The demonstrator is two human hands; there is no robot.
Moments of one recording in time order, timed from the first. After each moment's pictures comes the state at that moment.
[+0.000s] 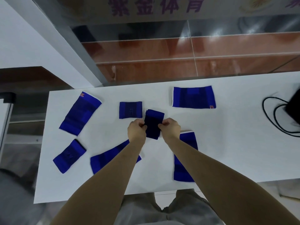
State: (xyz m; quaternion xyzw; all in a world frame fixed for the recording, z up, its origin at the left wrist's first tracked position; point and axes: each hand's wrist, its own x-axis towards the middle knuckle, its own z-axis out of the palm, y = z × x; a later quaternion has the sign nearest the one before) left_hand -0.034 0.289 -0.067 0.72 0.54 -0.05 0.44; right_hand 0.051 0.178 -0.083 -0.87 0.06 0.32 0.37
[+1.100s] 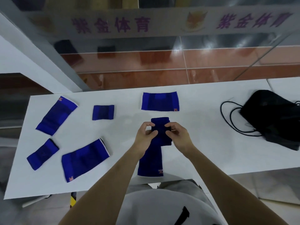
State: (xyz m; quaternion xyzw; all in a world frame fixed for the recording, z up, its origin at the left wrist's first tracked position) left_hand 0.017 0.127 -0.002 0.56 0.38 -0.02 0.74; right_hand 0.119 -0.028 -0.006 -0.77 -0.12 0.34 0.52
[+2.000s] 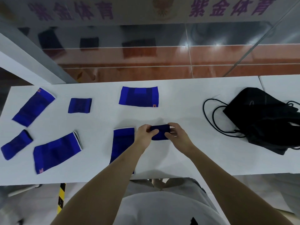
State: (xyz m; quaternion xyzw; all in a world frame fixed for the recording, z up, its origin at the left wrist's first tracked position) left_hand 0.101 0.017 -0.048 0.69 0.45 -0.09 0.56; right_hand 0.199 -0.141 -0.039 -0.78 -0.12 0.41 0.46
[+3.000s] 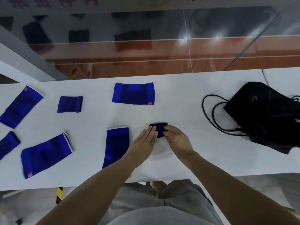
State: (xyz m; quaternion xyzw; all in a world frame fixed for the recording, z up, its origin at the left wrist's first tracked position) left_hand 0.061 0.003 -0.094 0.99 -0.02 -0.14 -0.02; right_hand 0.197 -0.157 -0.085 -0.86 -0.43 0.11 0.26
